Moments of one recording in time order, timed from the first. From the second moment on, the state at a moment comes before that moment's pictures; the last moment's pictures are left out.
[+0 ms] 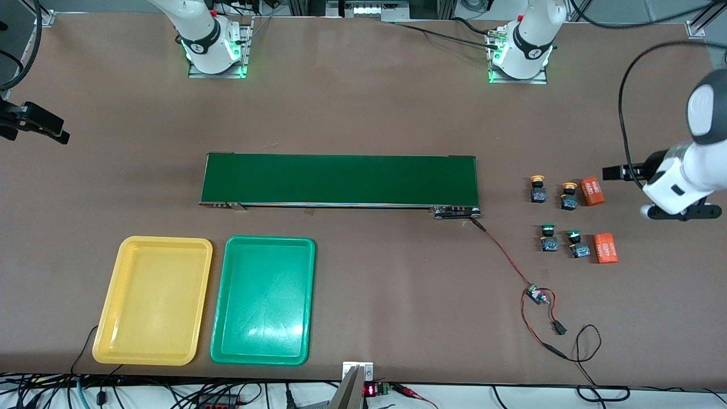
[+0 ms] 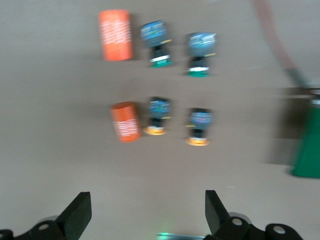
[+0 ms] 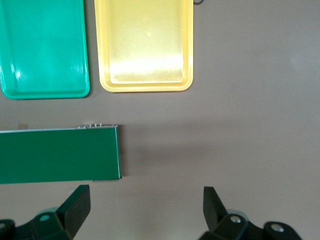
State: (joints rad) left arm 0.07 0.30 0.02 -1.63 0.16 1.58 0.03; right arm 0.15 0.03 -0.23 -1.54 -0.02 1.57 -0.02
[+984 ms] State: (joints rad) left arm 0.20 0.67 0.02 -1.60 0.18 2.22 0.14; right arm 0.15 0.03 -0.23 -1.54 -0.02 1.60 -0.02
